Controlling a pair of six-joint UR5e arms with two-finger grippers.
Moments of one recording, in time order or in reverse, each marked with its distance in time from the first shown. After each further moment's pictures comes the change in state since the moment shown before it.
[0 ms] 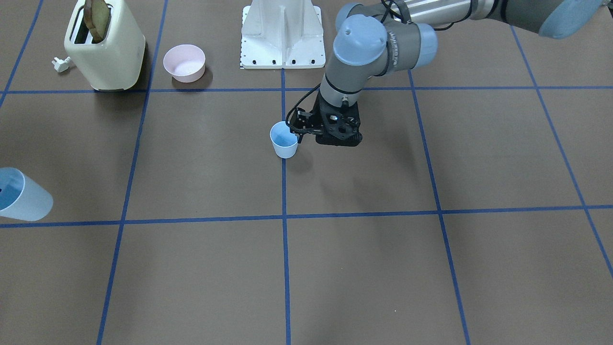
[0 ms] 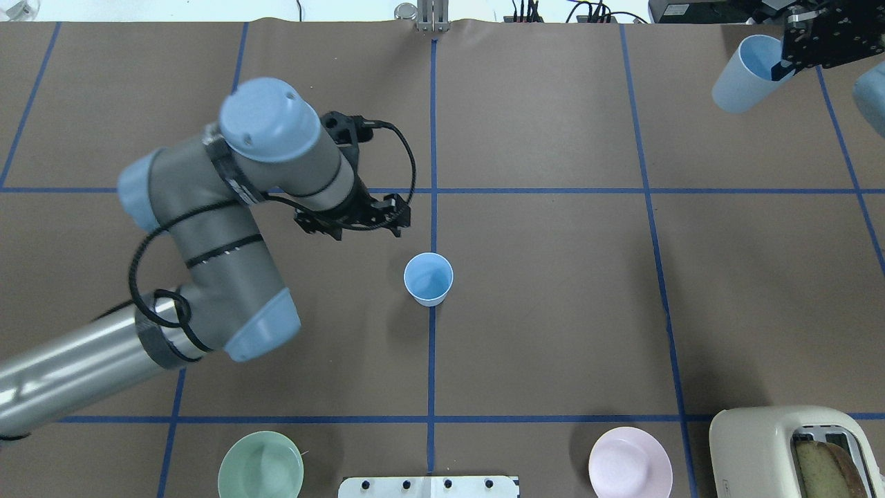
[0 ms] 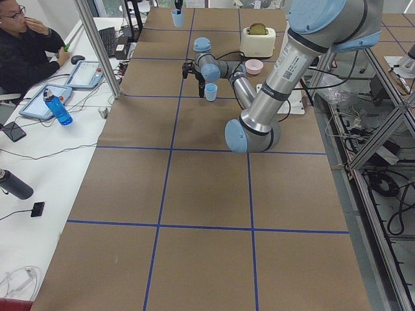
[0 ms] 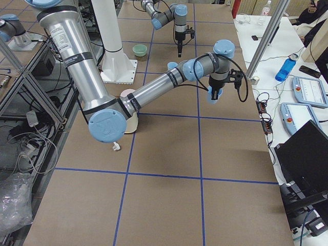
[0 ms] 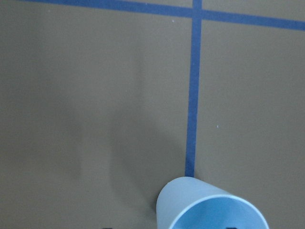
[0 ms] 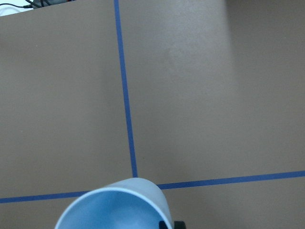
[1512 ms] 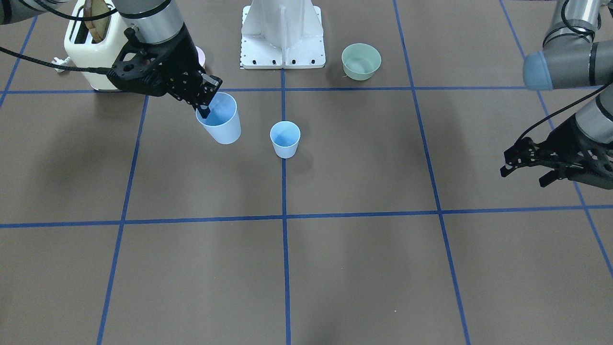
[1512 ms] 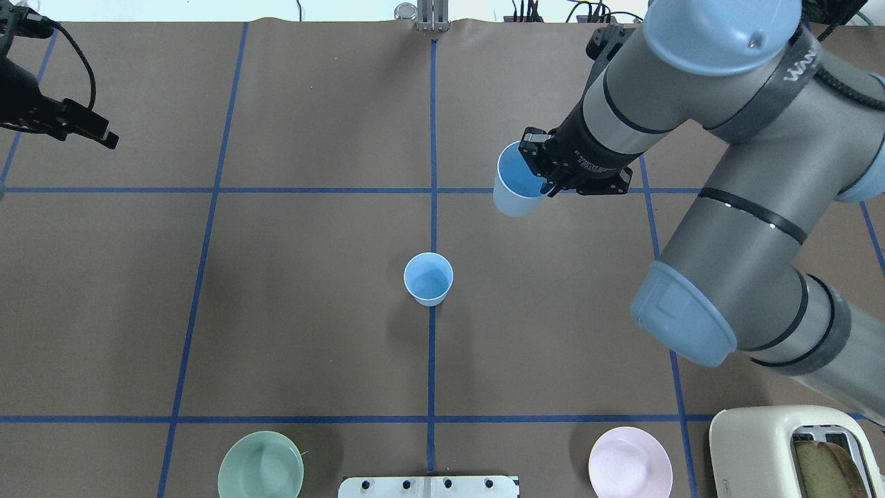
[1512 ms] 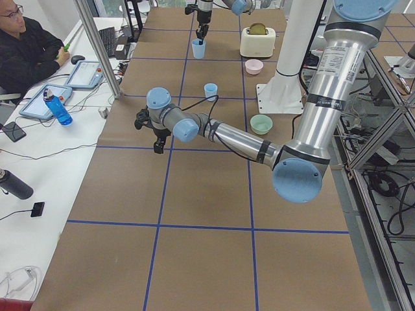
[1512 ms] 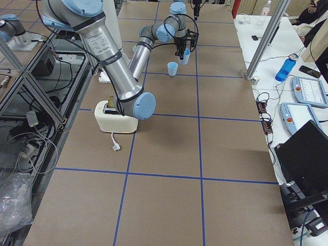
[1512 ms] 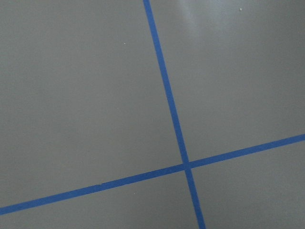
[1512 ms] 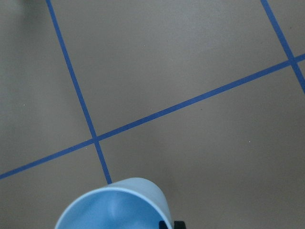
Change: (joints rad) left arm -0.518 0.415 0.068 -0.234 -0.289 0.660; right arm -0.568 0.209 0.294 -0.161 -0.389 0.754
